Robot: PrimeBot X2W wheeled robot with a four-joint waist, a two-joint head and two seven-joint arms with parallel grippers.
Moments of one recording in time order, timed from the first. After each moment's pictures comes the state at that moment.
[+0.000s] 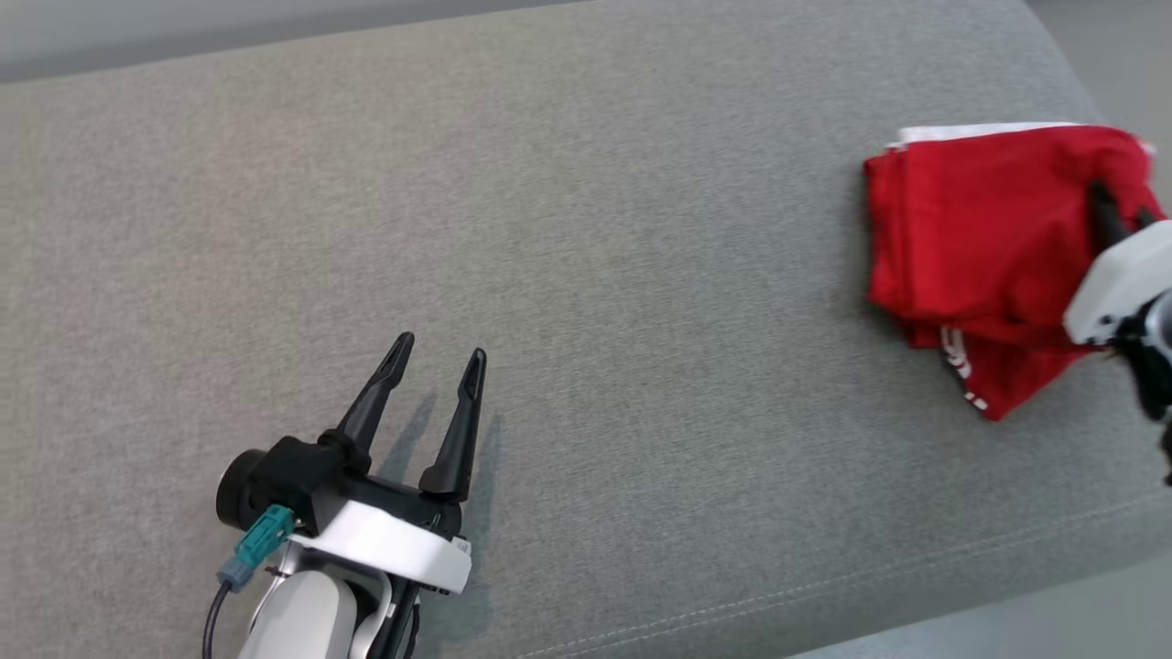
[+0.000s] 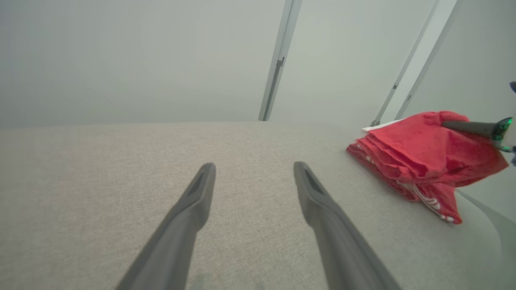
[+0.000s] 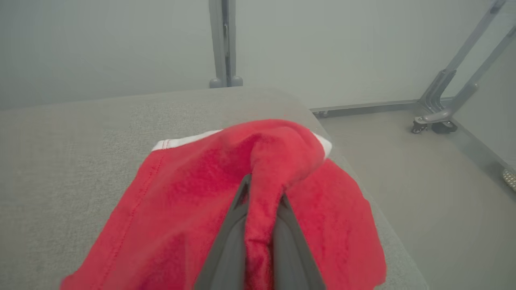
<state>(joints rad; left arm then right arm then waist) -0.19 0.05 -0.21 0.19 -0.25 -0.12 -0.25 -0.87 -0.34 0.27 1.03 0.46 0.13 -0.09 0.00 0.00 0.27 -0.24</state>
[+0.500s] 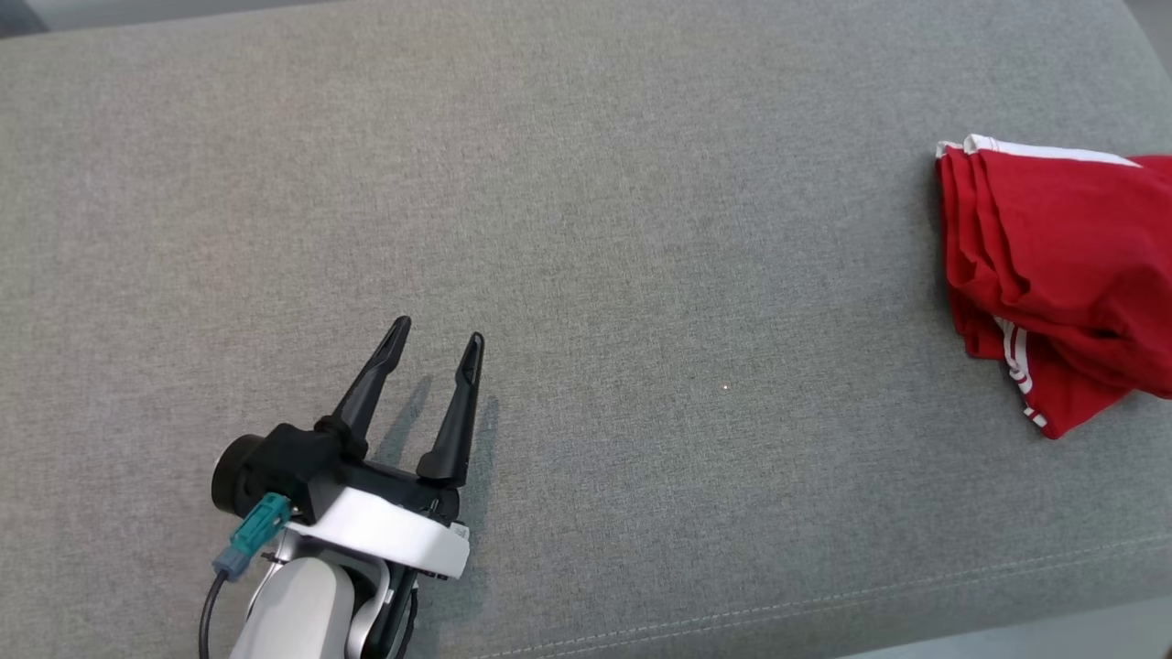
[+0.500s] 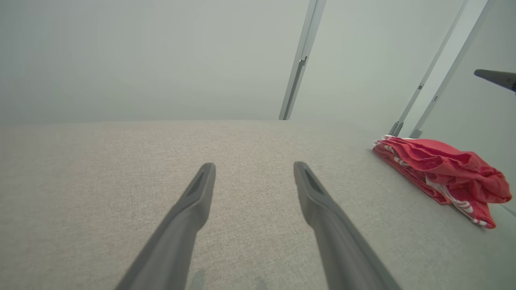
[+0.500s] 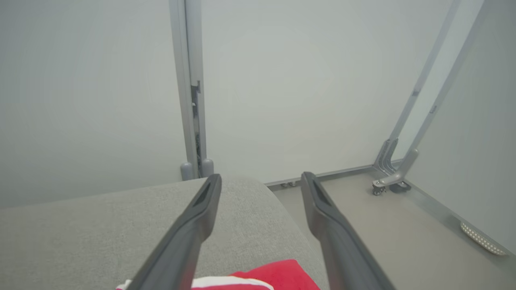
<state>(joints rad) -0.22 0.05 -0.20 0.18 -0.24 -0.12 -0.25 -1.01 -0.37 -0.14 1.09 0.12 0.13 -0.25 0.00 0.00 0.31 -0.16</state>
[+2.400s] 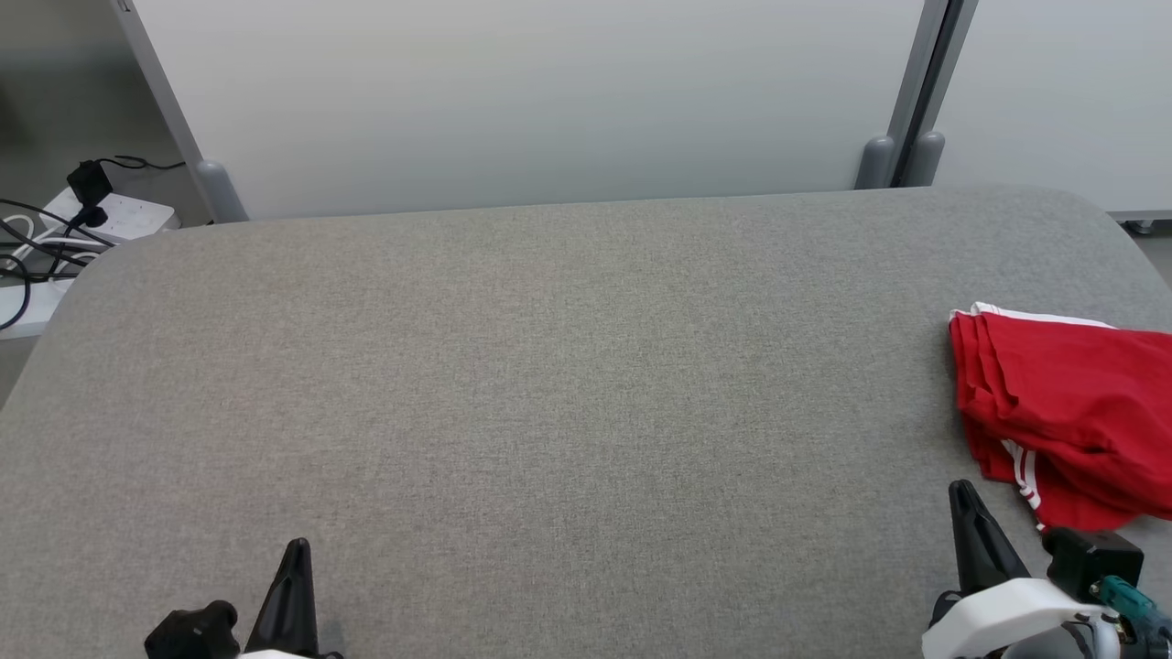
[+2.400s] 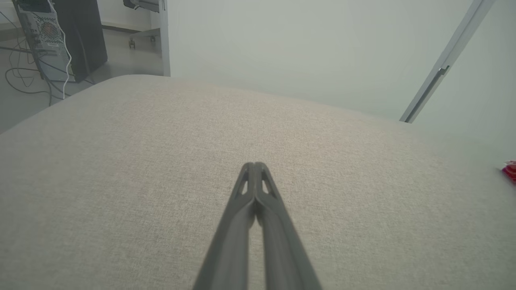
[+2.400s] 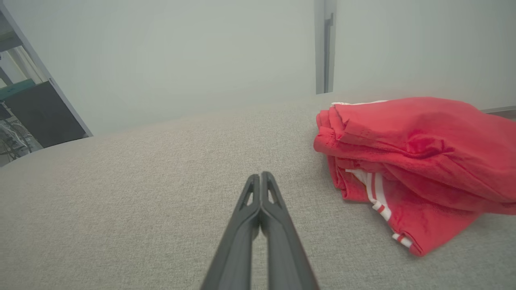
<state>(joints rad) 0.06 0.02 0.05 0.33 -0.28 -0.02 -0.22 -0.09 -0.04 -0.02 0.45 0.23 0.13 -0.22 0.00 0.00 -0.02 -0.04</state>
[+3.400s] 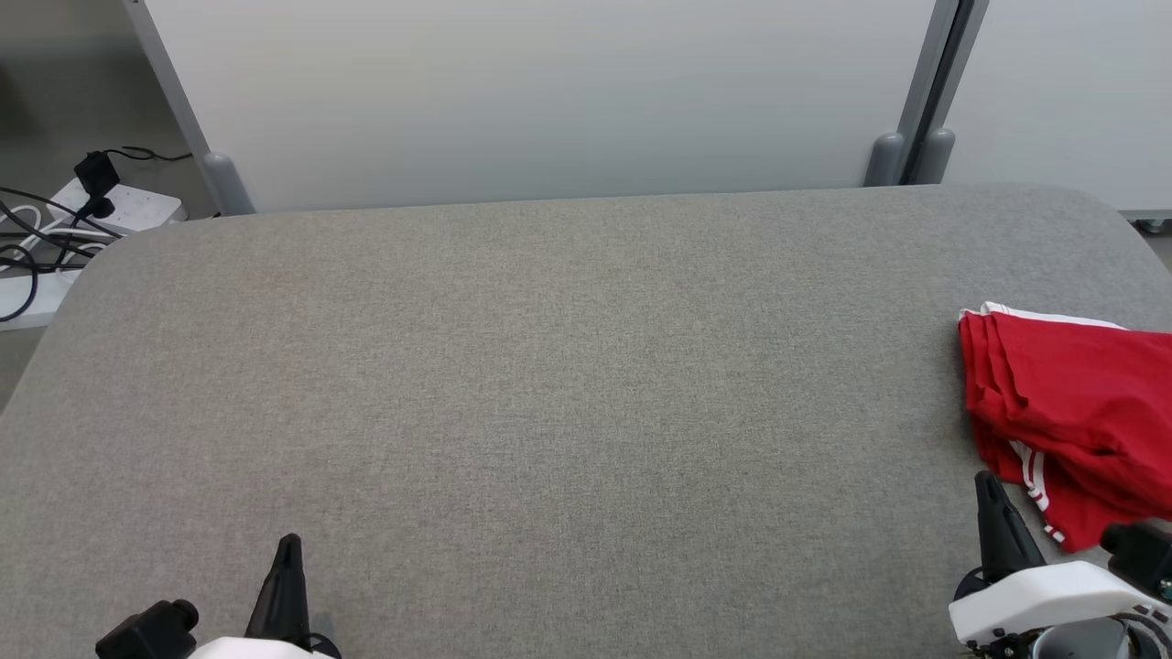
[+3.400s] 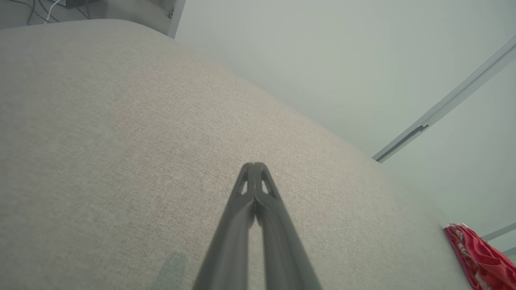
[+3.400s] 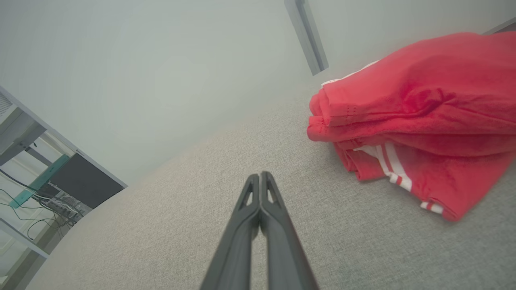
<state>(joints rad) 0.05 0.02 0.05 0.31 -0.62 -0.04 -0.14 -0.09 -0.04 -0.05 0.40 0.58 0.13 -0.14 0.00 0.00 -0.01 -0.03</state>
